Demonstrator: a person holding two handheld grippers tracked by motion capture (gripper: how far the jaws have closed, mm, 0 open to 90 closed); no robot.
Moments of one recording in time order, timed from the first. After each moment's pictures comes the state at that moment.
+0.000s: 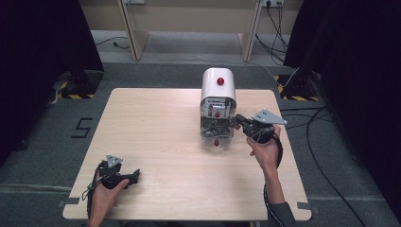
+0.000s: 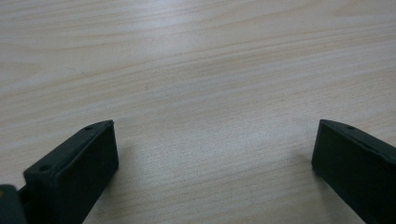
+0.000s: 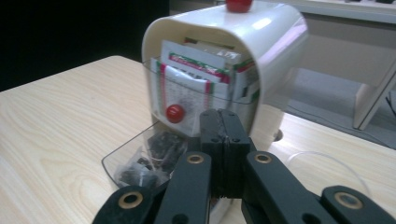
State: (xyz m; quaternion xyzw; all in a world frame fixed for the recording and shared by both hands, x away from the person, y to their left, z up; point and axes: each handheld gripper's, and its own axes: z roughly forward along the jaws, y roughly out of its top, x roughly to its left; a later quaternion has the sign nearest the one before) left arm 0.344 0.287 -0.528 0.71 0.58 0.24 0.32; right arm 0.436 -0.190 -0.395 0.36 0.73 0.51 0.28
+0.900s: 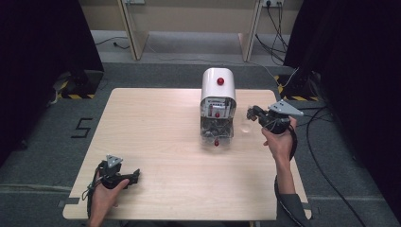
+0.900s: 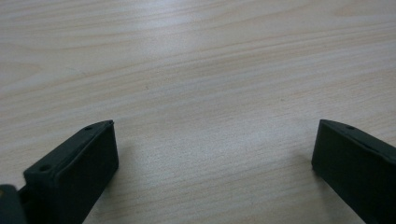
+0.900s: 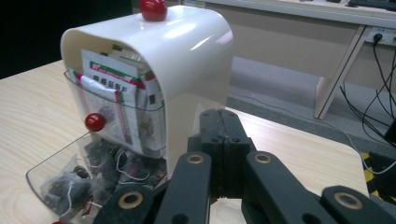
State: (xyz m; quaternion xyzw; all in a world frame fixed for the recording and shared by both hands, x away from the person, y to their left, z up) left arm 0.344 0.287 -0.528 0.71 0.58 0.24 0.32; right arm 0.458 -0.232 -0.380 0.40 0.71 0.48 0.32
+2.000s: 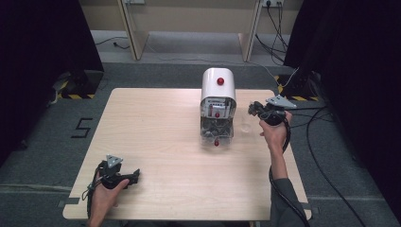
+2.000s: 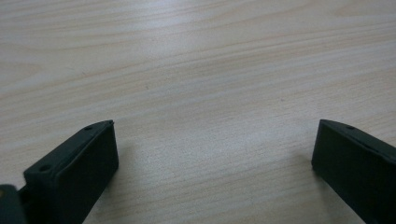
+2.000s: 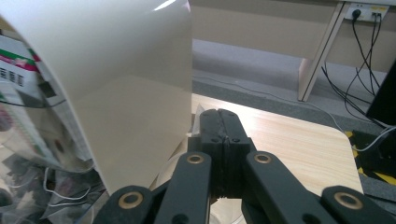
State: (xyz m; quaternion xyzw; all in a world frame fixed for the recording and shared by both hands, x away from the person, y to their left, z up) left arm 0.344 0.287 -0.528 0.71 0.58 0.24 0.32; right arm 0.508 -0.239 -0.409 0.45 0.69 0.46 0.32
